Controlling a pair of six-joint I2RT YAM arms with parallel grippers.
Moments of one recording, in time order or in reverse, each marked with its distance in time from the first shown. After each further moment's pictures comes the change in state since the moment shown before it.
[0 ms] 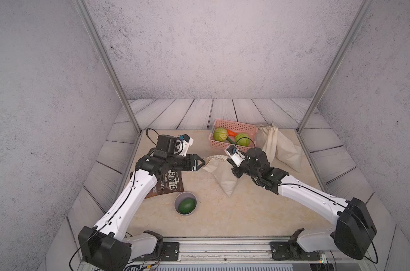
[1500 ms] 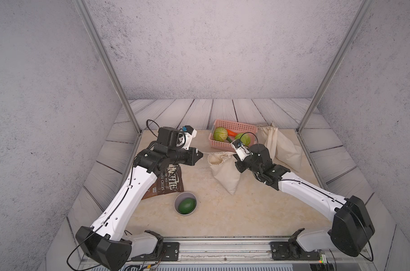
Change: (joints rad) left arm -0.042 0.022 0.216 -0.076 -0.096 0.062; right arm -0.071 0.027 0.038 -0.006 0.076 0.066
